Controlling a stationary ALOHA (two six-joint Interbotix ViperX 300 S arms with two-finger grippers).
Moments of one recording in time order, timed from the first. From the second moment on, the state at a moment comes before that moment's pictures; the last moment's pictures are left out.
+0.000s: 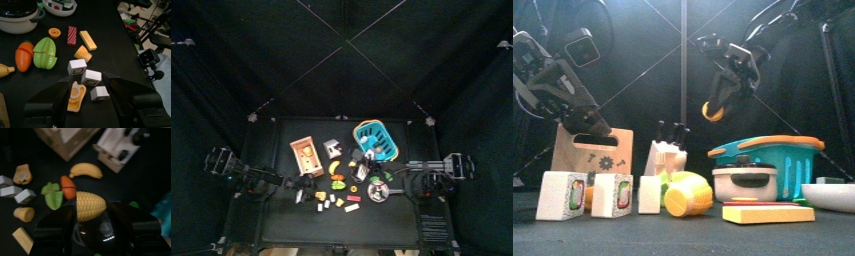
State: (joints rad) left arm -0.16 -0.21 1.15 0.13 -0.52 -0.36; right arm -0.27 -0.30 0.64 -0.47 0.45 0.66
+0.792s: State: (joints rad) left arm -0.15 -0.17 1.13 0.14 -0.52 -0.34; right arm -0.63 -0.33 0.84 -0.45 0.33 0.66
